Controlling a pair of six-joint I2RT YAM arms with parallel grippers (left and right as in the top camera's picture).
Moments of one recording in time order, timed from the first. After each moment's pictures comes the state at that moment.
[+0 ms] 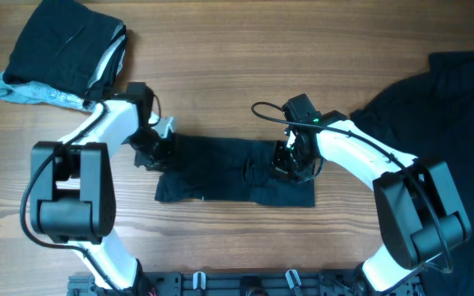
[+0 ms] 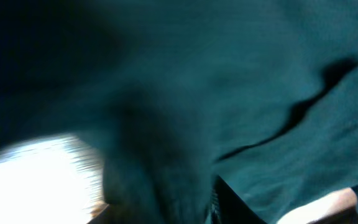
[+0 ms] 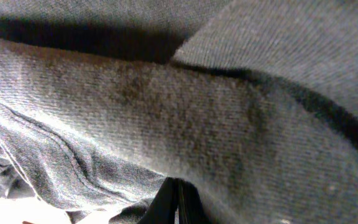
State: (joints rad) left arm -0.08 1.92 1.13 -0.96 0.35 -0.05; right arm 0.42 1.80 1.01 -0.74 -0.40 0.72
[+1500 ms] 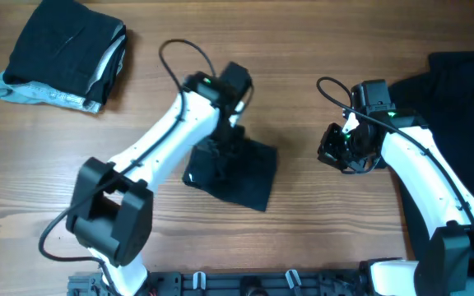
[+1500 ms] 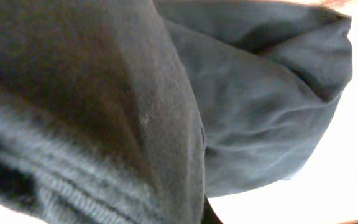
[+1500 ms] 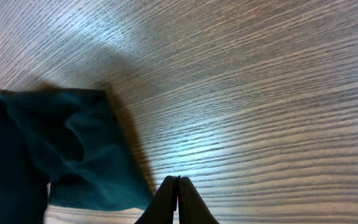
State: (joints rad) left arm -0.57 1.88 1.49 -1.19 0.05 -0.27; right arm 0.10 1.52 1.01 -0.92 -0.34 0.60
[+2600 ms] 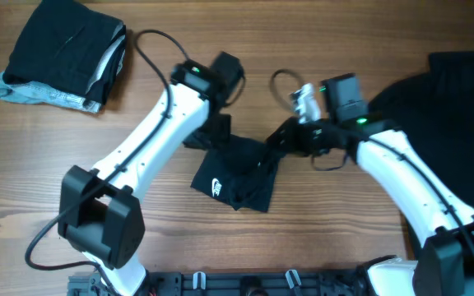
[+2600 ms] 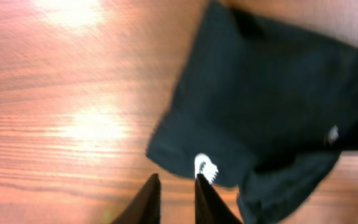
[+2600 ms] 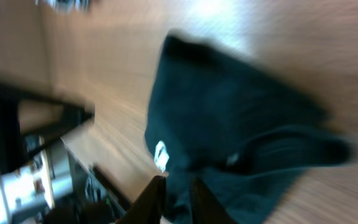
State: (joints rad) left arm -0.52 1.85 1.59 -1.35 -0.04 -0.47; right arm 0.32 1.52 1.01 -0.62 -0.70 0.41
